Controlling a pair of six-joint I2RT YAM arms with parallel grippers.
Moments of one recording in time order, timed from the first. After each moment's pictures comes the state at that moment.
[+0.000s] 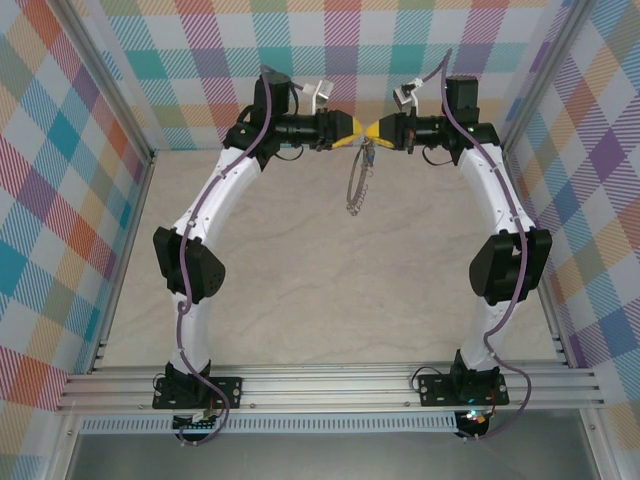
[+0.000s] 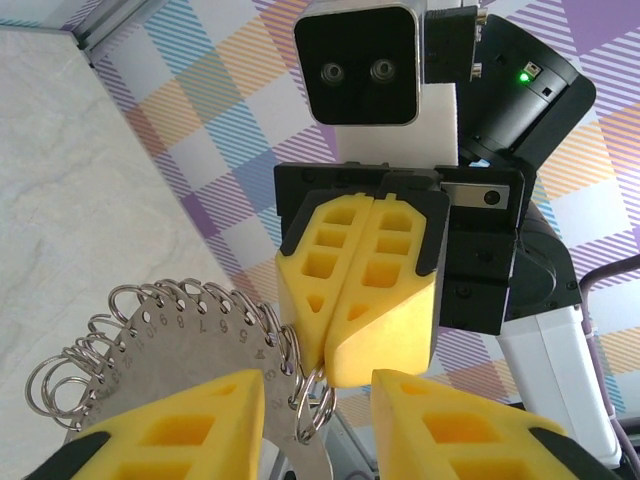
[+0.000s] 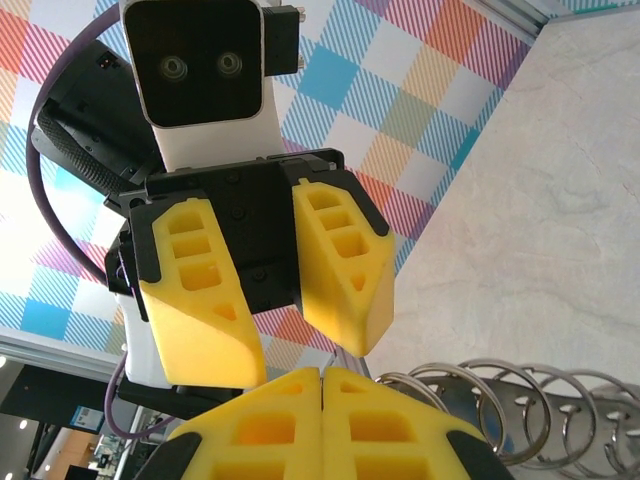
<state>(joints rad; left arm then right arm) -0.43 2.11 2.29 -0.48 0.96 -0.77 0.14 1.94 2.00 -0.55 -1.34 0.59</state>
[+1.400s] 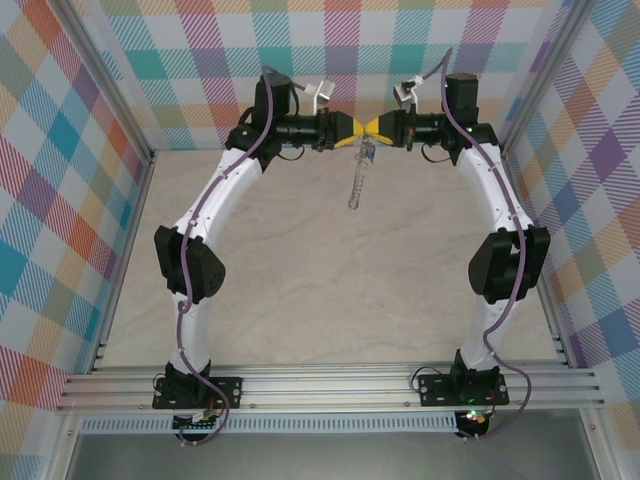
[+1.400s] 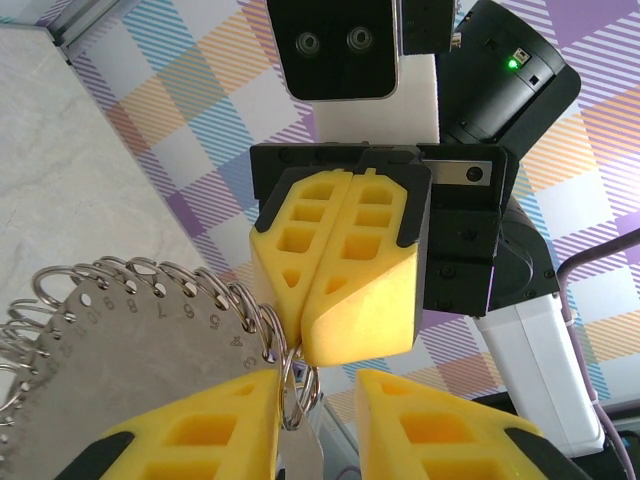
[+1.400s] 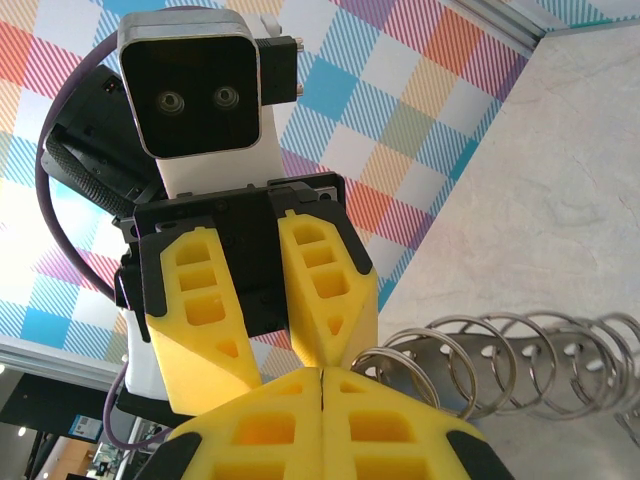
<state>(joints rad) -0.44 2.11 2.27 -0.42 0.99 -0.79 0.14 1.95 2.00 -0.47 -1.33 0.66</state>
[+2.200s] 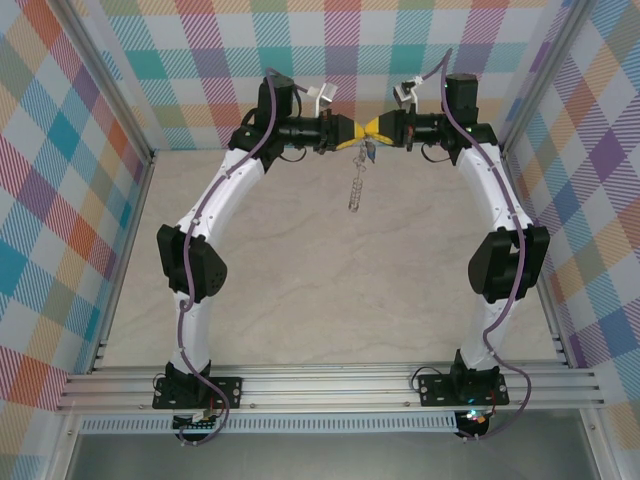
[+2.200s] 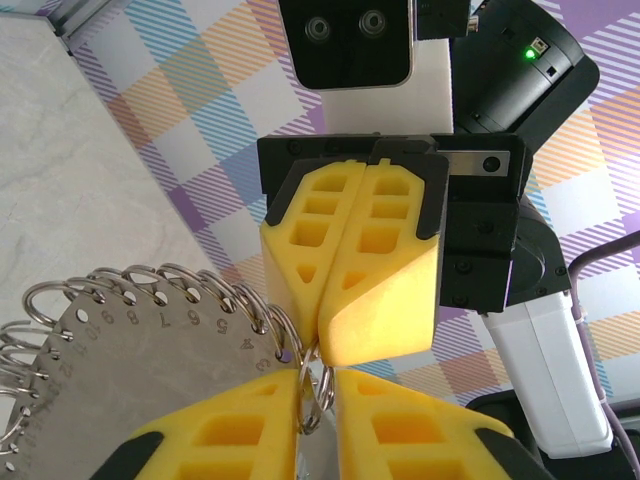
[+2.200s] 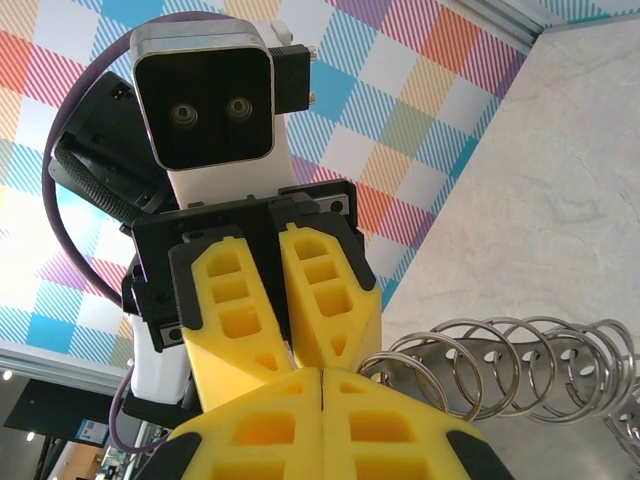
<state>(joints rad) -0.44 2.12 2.27 -0.42 1.00 -0.78 0.14 1.96 2.00 -0.46 -1.33 0.68</state>
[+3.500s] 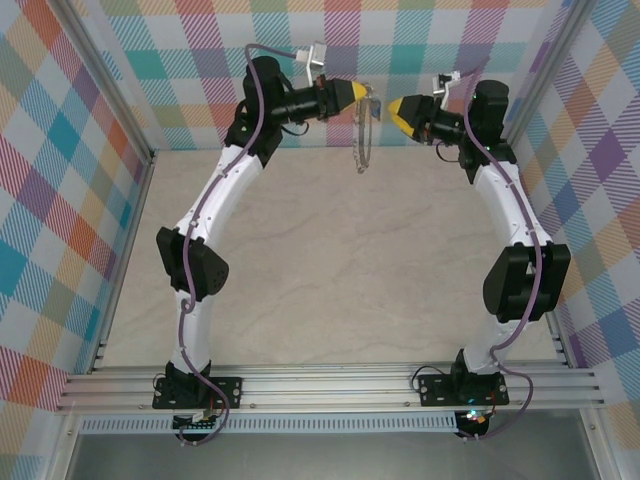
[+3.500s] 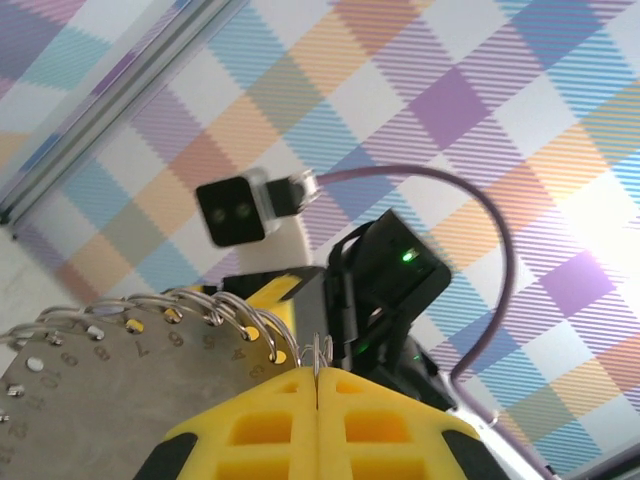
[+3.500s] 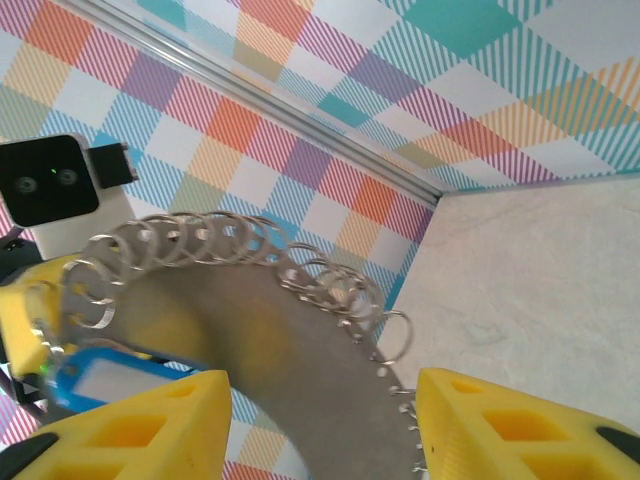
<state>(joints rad) -0.44 2.15 2.40 -0.07 0.90 -0.97 0.05 1.78 1.72 -0.01 -1.05 0.94</state>
